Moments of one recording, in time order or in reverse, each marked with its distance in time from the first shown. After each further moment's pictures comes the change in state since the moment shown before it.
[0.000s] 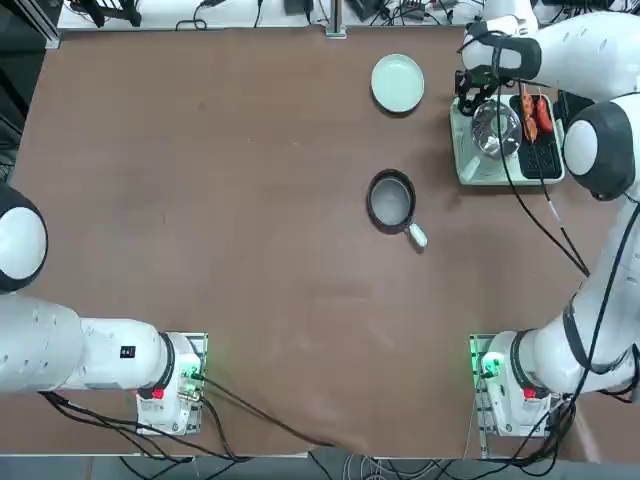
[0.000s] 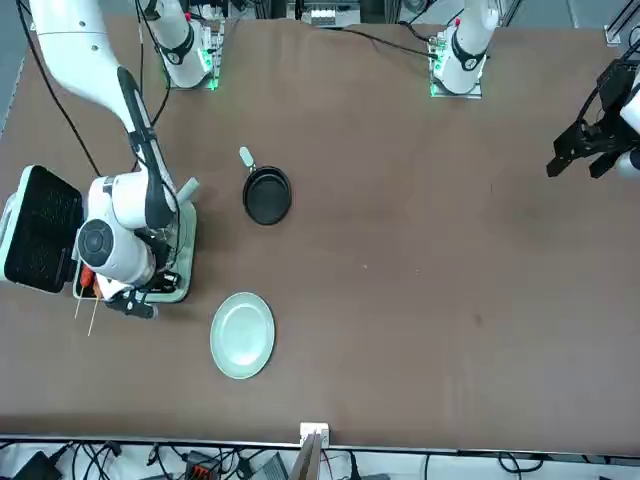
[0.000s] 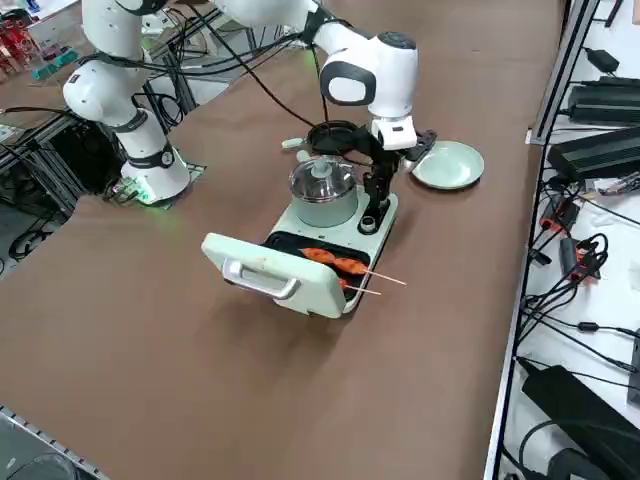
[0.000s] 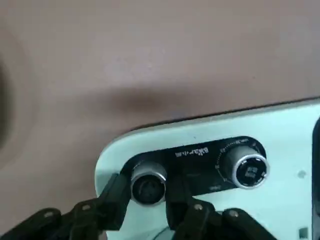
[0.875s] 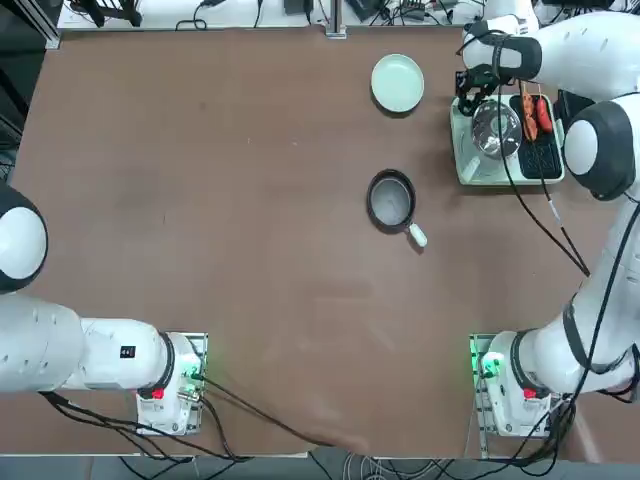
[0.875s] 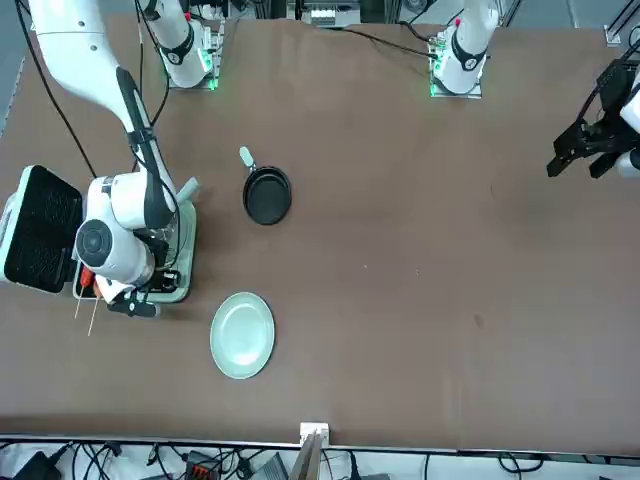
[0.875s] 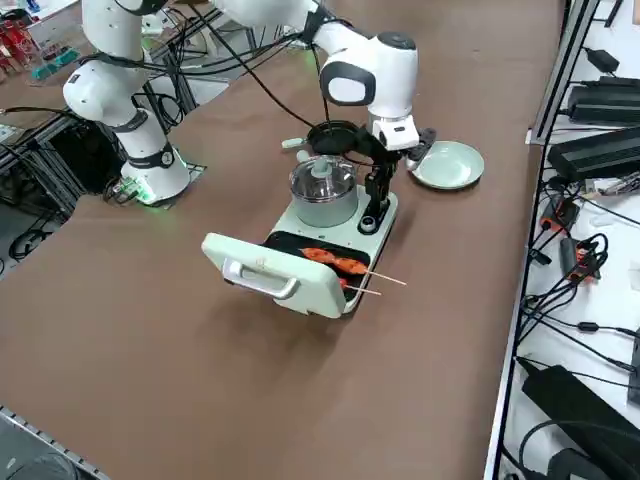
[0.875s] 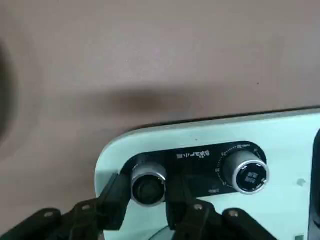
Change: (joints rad) arm -0.001 0.000 0.000 0.001 0.002 -0.001 -0.047
